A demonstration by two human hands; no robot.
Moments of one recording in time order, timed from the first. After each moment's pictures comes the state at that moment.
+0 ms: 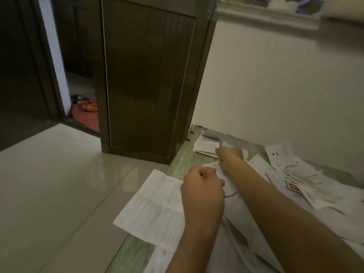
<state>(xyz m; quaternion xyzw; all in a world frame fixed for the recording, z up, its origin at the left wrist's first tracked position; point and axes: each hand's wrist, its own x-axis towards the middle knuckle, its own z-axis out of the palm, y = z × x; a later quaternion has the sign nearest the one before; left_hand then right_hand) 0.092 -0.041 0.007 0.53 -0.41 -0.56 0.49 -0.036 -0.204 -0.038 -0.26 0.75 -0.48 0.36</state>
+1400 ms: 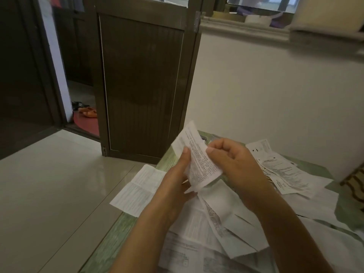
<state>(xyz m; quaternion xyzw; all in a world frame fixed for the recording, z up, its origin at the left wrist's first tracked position) 0.106 -0.022 0.007 0.34 -0.35 -0.74 0.46 -0.010 0.001 0.066 -0.60 0.55 -0.45 0.36</state>
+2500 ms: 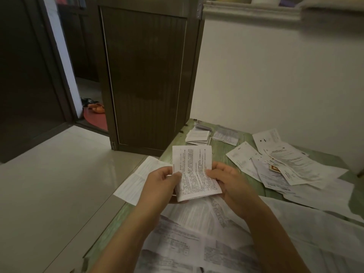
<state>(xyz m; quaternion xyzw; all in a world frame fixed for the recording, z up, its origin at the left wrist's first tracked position) 0.127 -0.006 -0.005 0.50 -0.44 -0.59 0.45 -0.037 -0.021 -0.012 -0.44 0.51 -0.46 0.58</state>
